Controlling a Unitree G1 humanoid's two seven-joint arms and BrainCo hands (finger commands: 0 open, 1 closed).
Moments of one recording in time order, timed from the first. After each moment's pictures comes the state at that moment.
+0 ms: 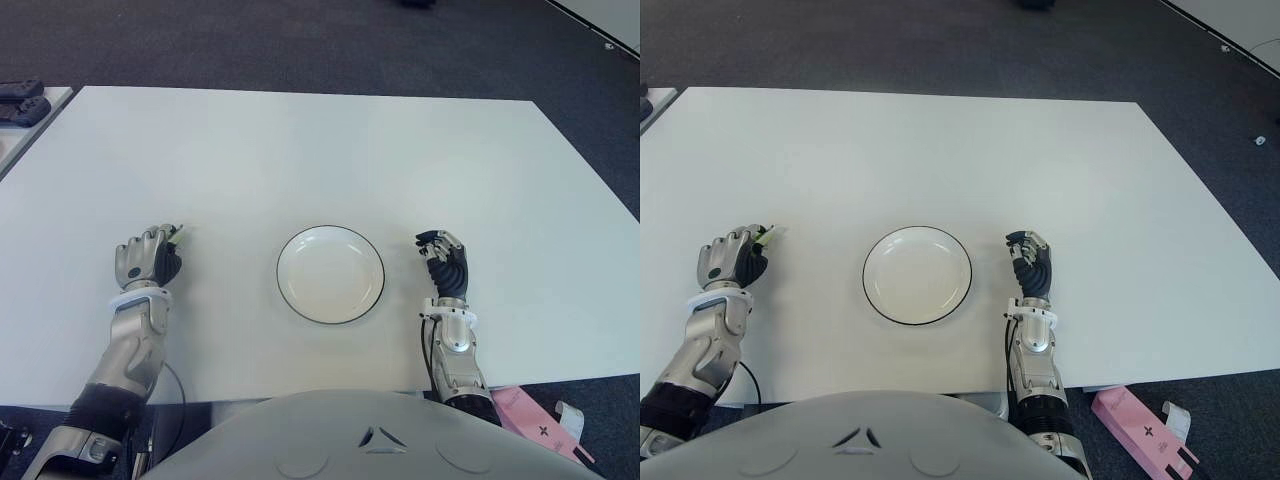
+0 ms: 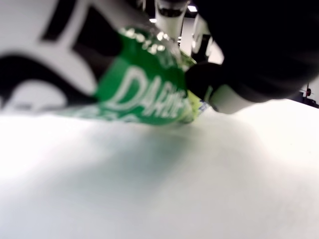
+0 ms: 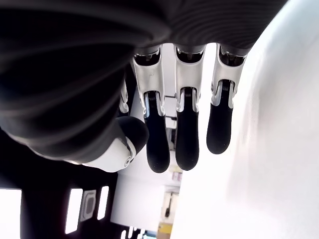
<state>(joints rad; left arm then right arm) 0.20 0.52 -0.17 0.11 0.80 0.37 0.27 0.16 -0.05 -0.07 0.33 -0.13 -0.46 -0.22</state>
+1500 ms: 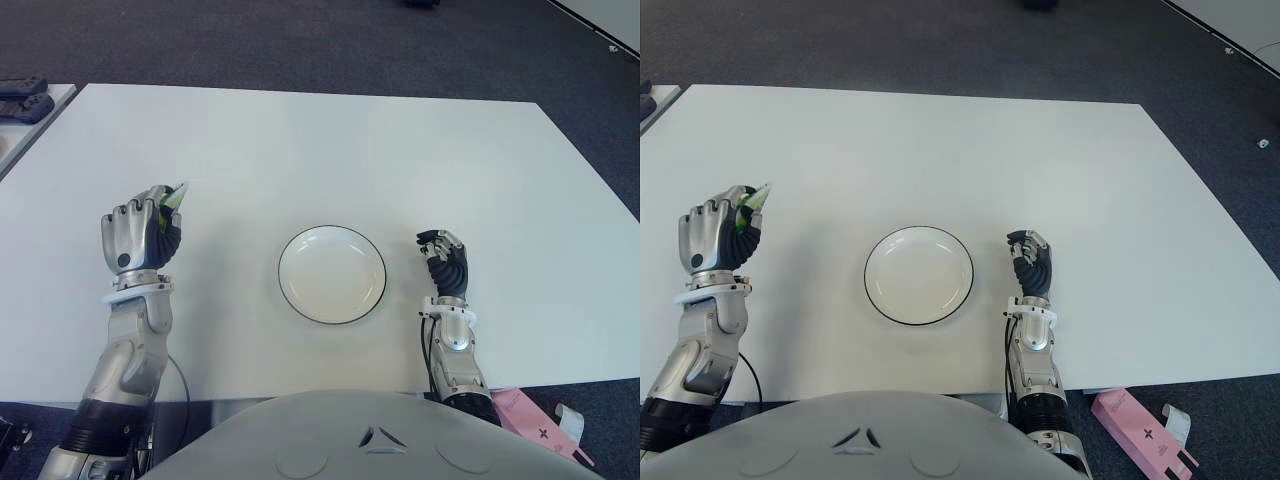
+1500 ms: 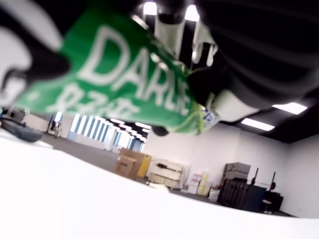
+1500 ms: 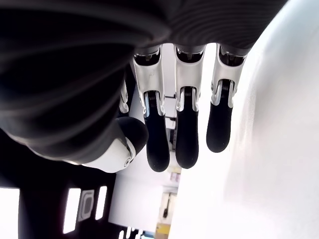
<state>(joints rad) 0.26 0.44 -0.08 -0.21 0.86 0.24 0.49 0.15 -0.05 -0.07 0.33 -0.14 -0.45 -0.25</state>
